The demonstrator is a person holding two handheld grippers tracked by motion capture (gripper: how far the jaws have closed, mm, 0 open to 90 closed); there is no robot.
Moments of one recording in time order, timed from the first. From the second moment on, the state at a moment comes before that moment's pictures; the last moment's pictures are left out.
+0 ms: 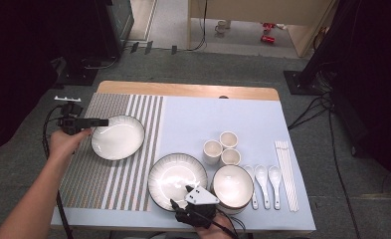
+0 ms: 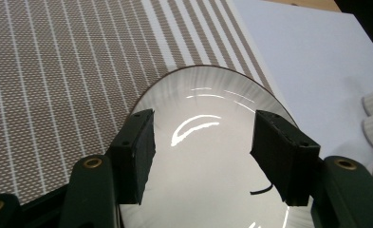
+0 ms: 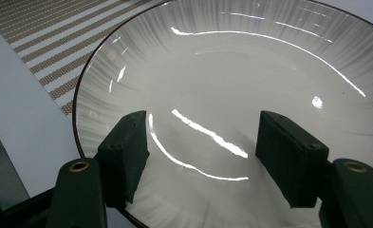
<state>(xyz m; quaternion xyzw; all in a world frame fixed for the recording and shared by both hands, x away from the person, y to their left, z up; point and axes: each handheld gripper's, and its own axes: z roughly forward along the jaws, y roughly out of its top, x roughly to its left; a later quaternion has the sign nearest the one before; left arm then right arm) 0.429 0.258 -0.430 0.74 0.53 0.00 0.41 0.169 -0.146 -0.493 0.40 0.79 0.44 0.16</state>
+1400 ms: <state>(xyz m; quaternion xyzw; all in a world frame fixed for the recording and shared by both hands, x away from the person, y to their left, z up) 0.351 0.195 -0.423 0.78 0.45 0.03 0.42 0.170 -0.146 -0.493 0.40 0.79 0.44 0.16</state>
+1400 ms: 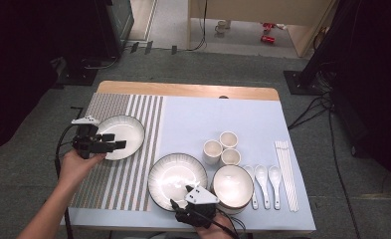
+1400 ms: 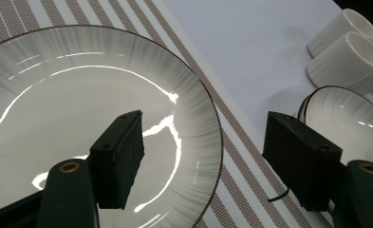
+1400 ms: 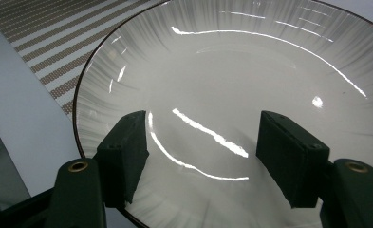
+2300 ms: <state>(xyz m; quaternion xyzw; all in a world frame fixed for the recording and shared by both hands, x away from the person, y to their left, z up) 0.308 0.179 -0.439 0.80 0.42 0.03 0.43 0.170 -0.146 -0.493 0.40 0.79 0.44 0.16</state>
